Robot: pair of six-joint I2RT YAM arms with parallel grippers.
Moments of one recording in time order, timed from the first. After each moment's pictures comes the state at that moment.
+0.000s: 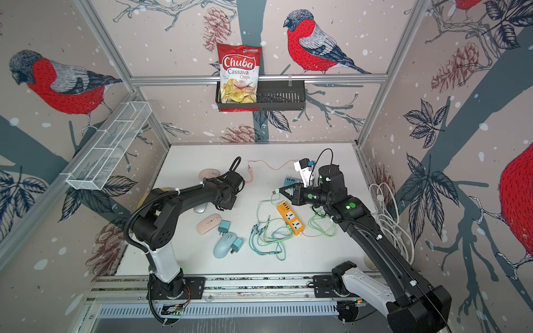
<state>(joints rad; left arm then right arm) -0.53 1.85 1.14 -0.68 -0.36 -0.19 0.48 1.00 0.93 -0.43 -0.62 0.47</state>
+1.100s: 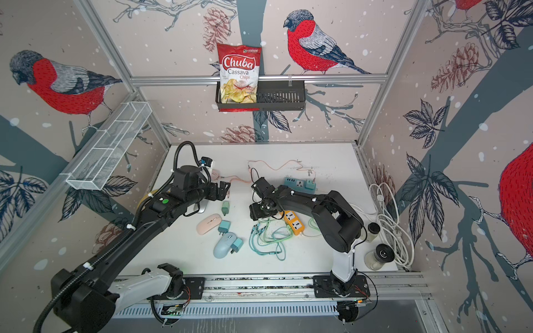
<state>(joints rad) -0.43 1.10 0.95 -0.44 0.03 -0.16 0.87 1.89 1.22 -0.51 -0.18 0.39</state>
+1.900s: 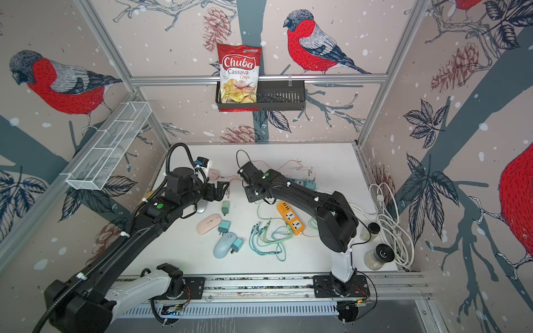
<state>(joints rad) -0.41 1.04 0.92 -0.40 0.07 -0.16 0.89 1.87 1.64 -0.81 0.19 0.34</state>
